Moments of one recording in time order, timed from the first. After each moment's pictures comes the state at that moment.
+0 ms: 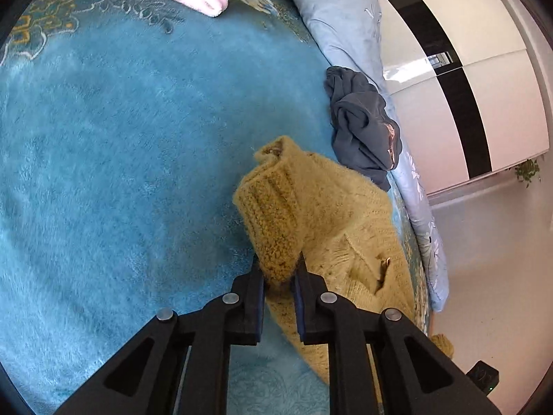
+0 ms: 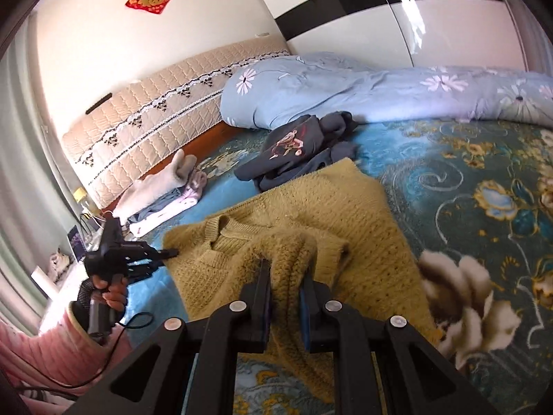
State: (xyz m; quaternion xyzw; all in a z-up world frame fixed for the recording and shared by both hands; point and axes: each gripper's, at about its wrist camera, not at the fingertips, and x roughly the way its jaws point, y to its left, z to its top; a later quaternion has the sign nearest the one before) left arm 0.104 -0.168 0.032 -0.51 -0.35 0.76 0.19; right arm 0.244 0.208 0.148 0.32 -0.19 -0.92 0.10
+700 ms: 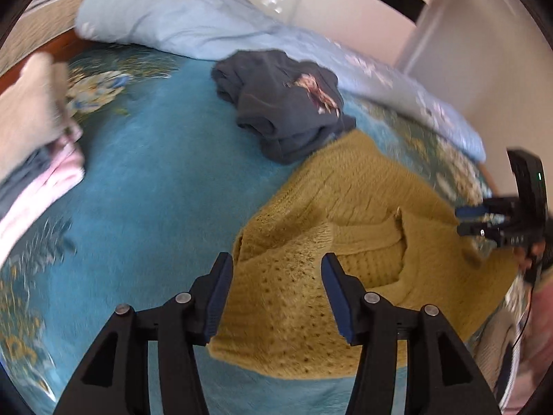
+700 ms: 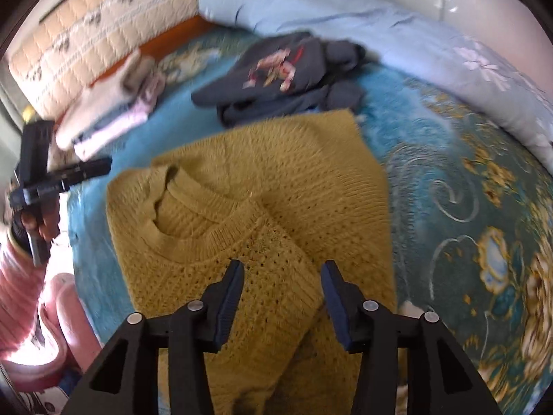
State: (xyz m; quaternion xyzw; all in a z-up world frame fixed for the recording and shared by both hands) left arm 0.030 -0.097 0.087 -0.48 0.03 0.80 0.34; right arm 0.090 0.170 0.136 0.56 -0.03 -0.82 0.09
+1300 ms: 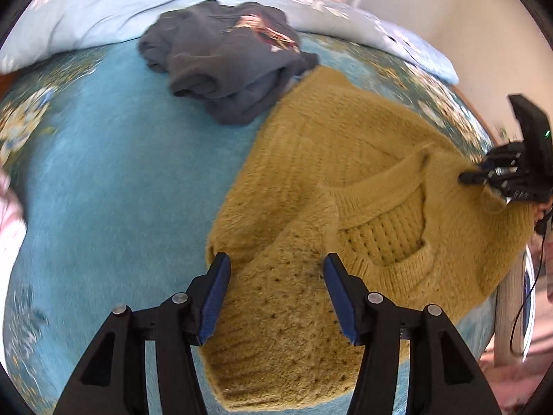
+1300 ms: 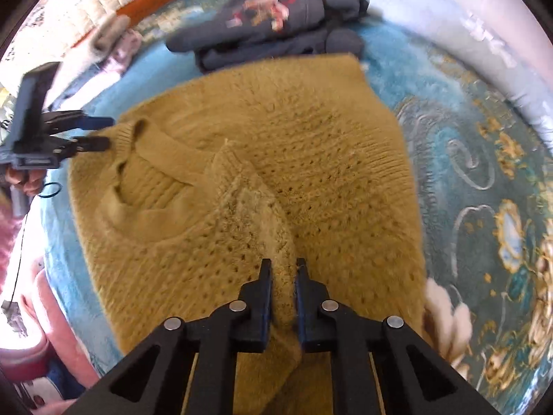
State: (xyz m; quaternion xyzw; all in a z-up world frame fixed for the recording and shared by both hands) left arm 0.011 -0.058 0.056 -0.51 0.15 0.73 0.43; right arm 0.126 0.168 0.117 0.58 -0.02 -0.81 0.04
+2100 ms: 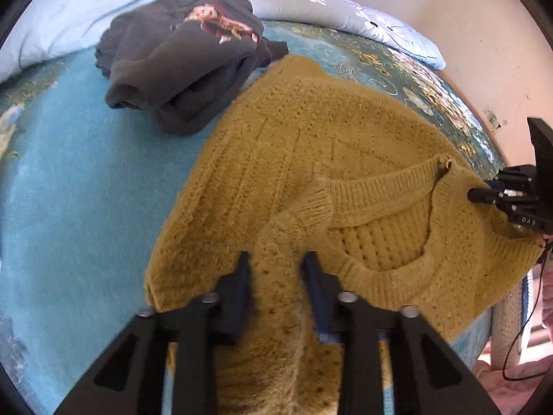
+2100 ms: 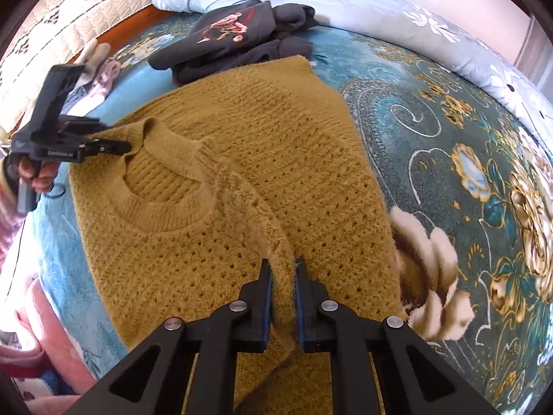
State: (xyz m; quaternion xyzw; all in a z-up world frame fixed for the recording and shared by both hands) left arm 0.022 -0.020 0.053 -0.51 0.16 0.71 0.45; right arm 0.179 0.167 0.116 0.55 -0.04 -0.83 -0.03
